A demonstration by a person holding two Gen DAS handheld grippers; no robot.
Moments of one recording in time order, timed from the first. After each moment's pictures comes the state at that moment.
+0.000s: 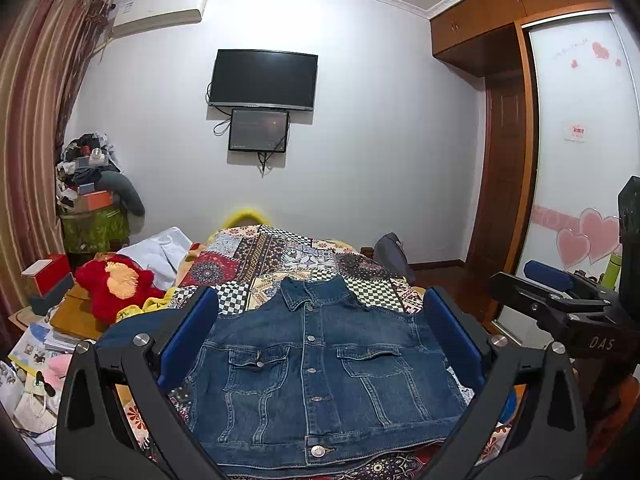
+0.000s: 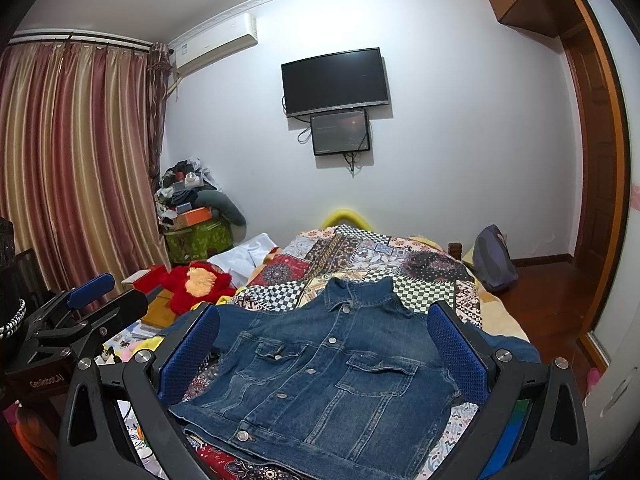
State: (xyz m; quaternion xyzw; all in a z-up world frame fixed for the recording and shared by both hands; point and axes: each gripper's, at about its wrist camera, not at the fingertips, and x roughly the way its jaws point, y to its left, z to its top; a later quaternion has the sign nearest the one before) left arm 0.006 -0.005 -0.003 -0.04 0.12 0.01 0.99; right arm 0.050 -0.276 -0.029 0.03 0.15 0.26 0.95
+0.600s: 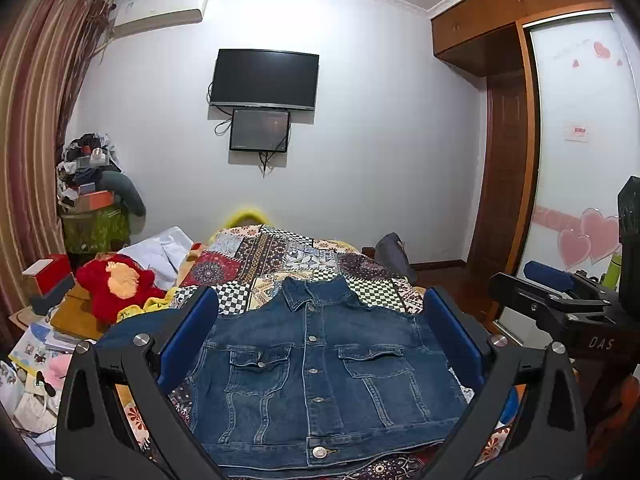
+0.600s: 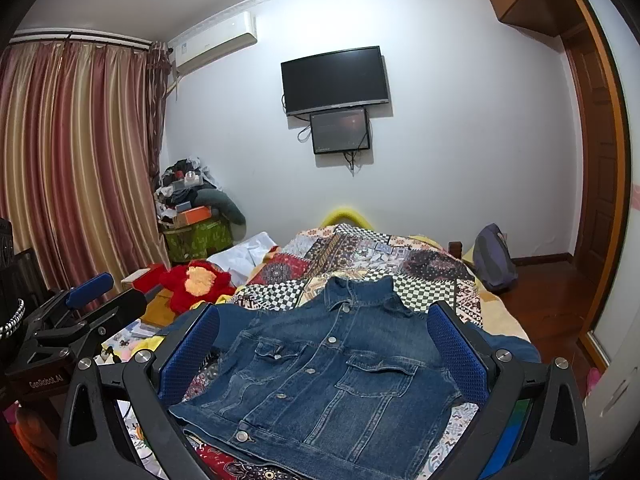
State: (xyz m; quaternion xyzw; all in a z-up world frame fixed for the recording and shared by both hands) left arm 0.009 -0.003 -0.004 -0.04 0.12 0.01 0.99; right arm 0.051 -0.275 -0.027 0.03 0.15 0.26 0.95
